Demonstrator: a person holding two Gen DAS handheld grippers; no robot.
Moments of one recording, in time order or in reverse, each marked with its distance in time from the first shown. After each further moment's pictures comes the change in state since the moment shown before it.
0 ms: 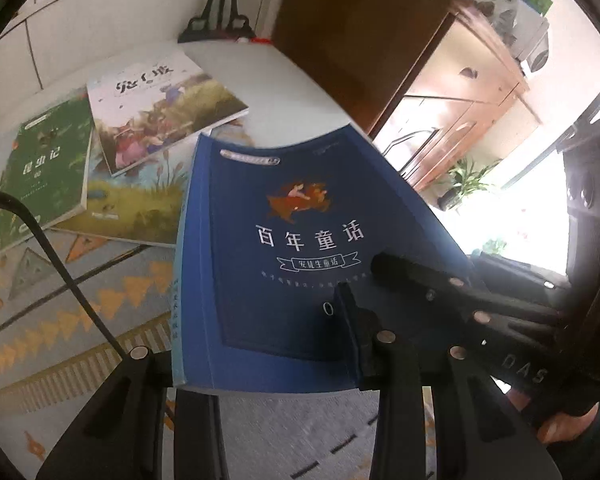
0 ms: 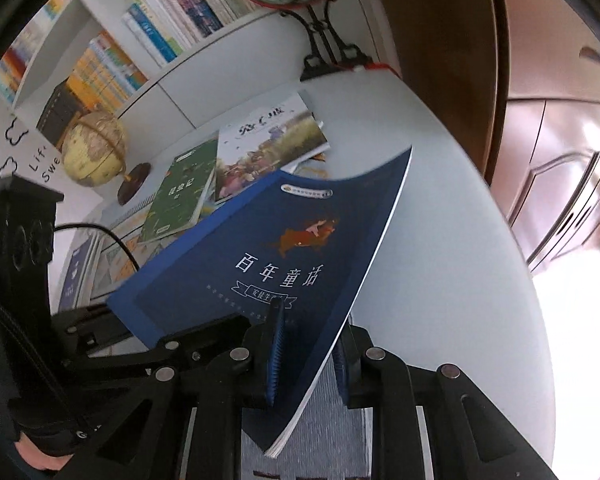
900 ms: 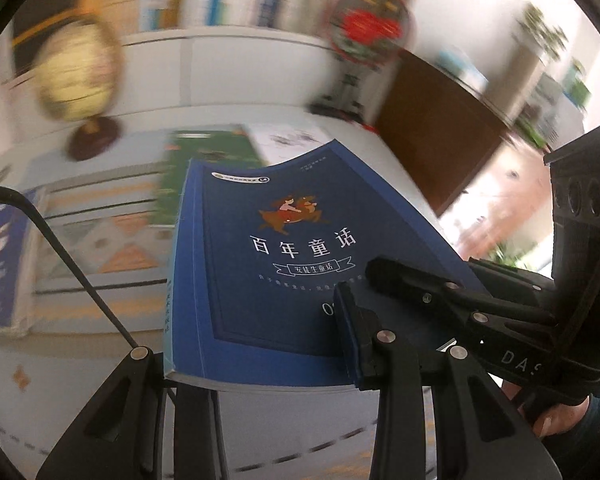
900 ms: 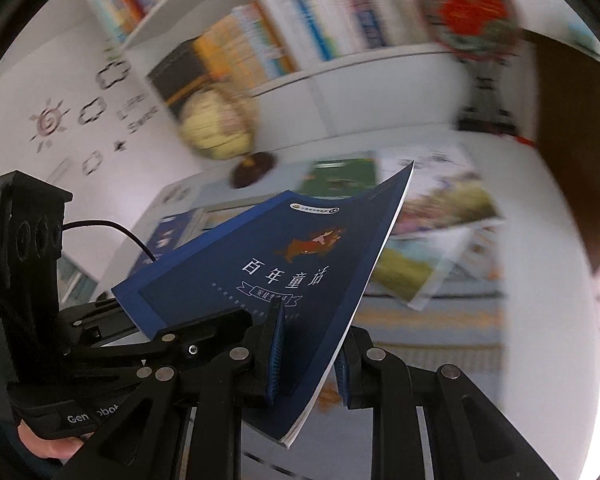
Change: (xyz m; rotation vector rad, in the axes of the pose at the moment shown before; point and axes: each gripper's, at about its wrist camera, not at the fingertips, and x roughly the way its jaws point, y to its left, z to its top) left arm -0.151 0.107 -0.051 -0.229 -0.252 0.198; right arm -0.004 0.161 0.013 -0.294 -0.035 0.246
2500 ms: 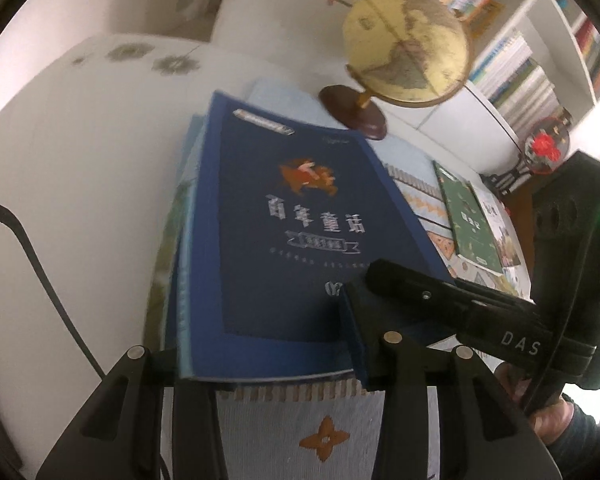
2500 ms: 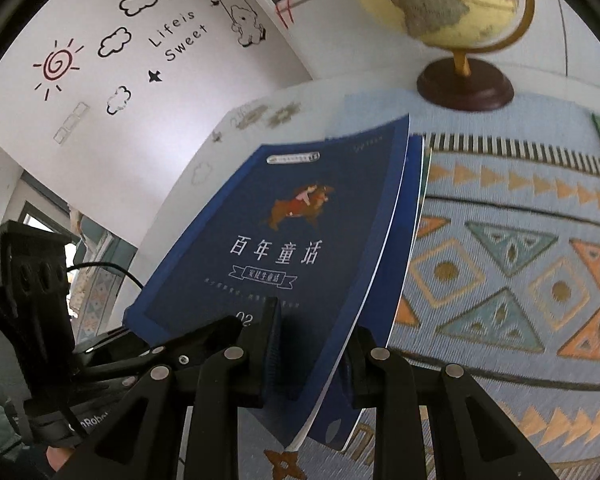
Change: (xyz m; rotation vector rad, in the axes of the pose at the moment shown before) left arm -0.030 0.408 -0.037 -0.364 0.012 0.034; right arm 0.336 0.277 0.046 -0.006 0.240 0.158
